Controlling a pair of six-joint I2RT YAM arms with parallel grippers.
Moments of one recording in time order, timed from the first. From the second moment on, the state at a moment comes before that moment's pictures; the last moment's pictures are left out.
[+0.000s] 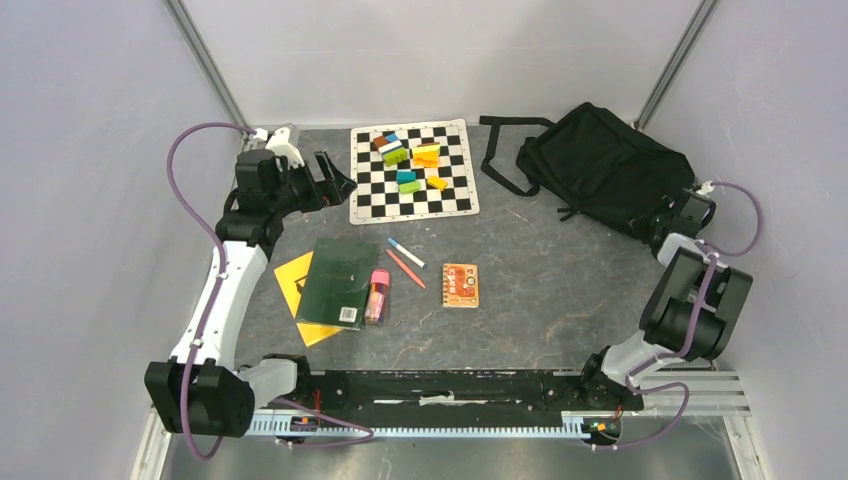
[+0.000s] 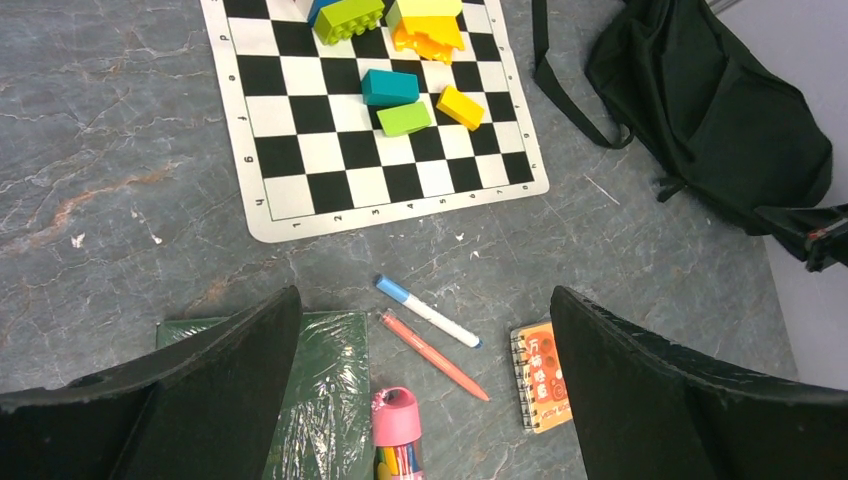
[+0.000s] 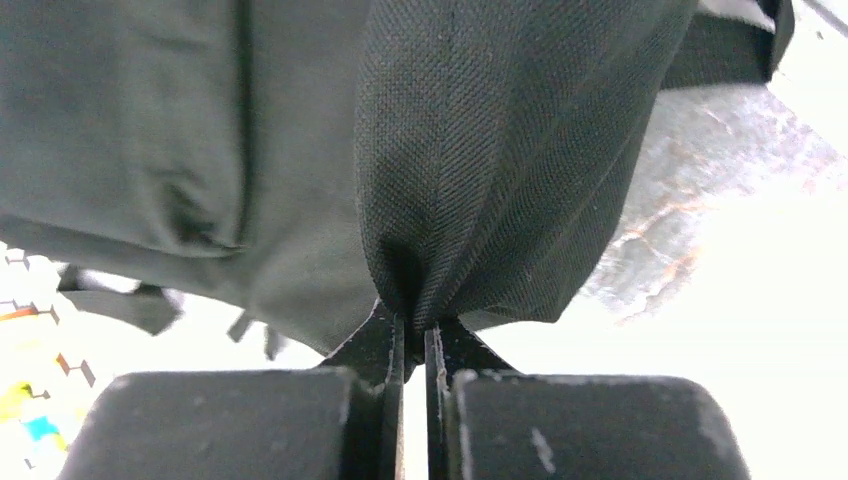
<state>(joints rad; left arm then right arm) -0.06 1.15 1.08 -0.38 0.34 -0.35 -0.51 1.62 0.82 0.08 -0.19 0.52</state>
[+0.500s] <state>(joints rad) -0.06 1.15 1.08 -0.39 0.32 -0.35 -0.50 1.07 0.89 0.15 -0.30 0.65</state>
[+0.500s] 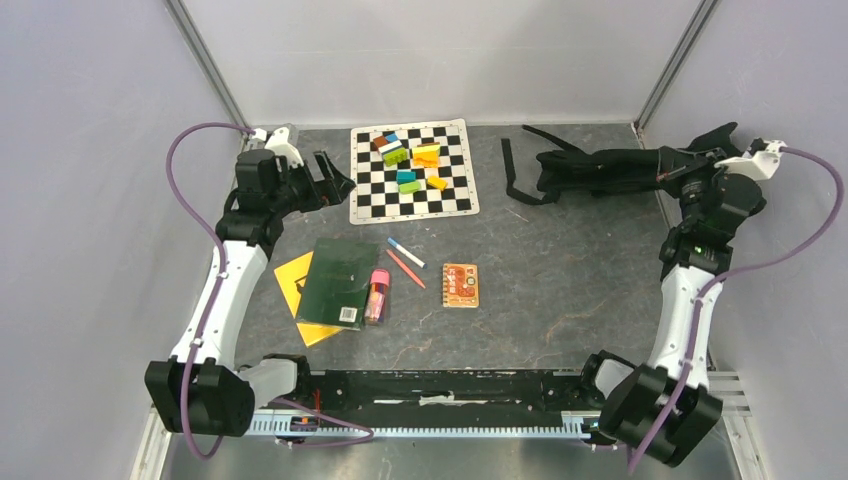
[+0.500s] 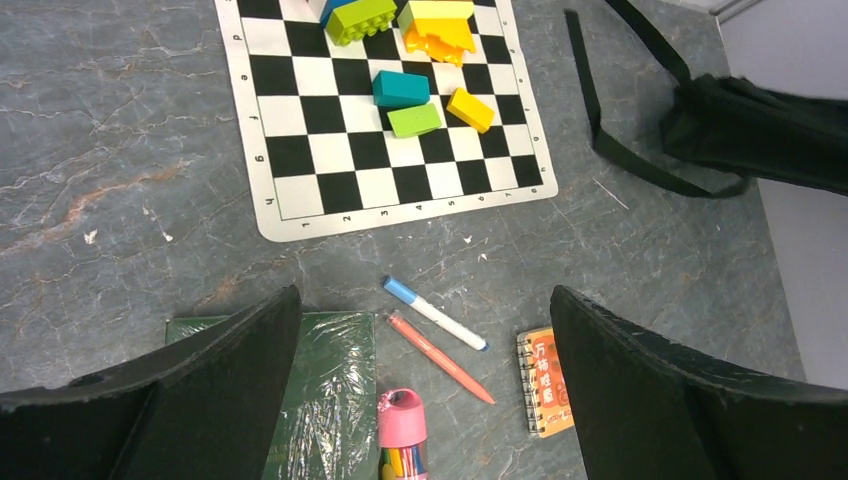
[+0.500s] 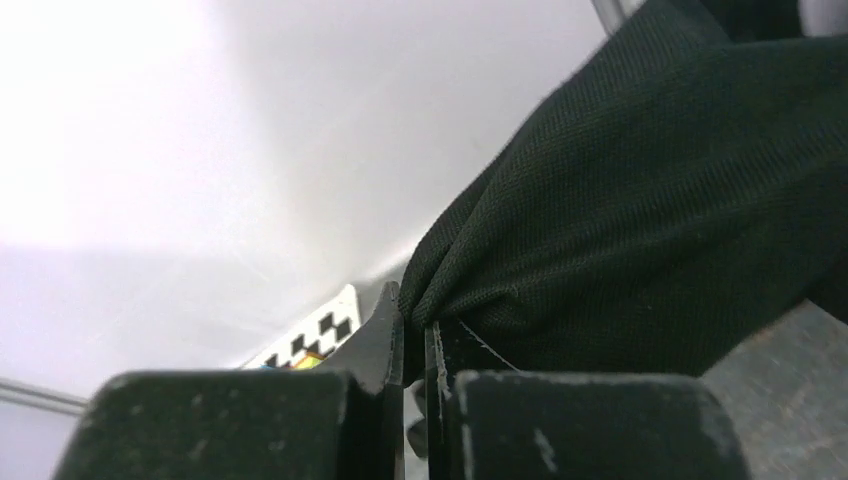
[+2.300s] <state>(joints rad) -0.12 0.56 0.80 -0.74 0.47 -0.61 0.46 0.92 0.78 0.34 -0.56 0.62</state>
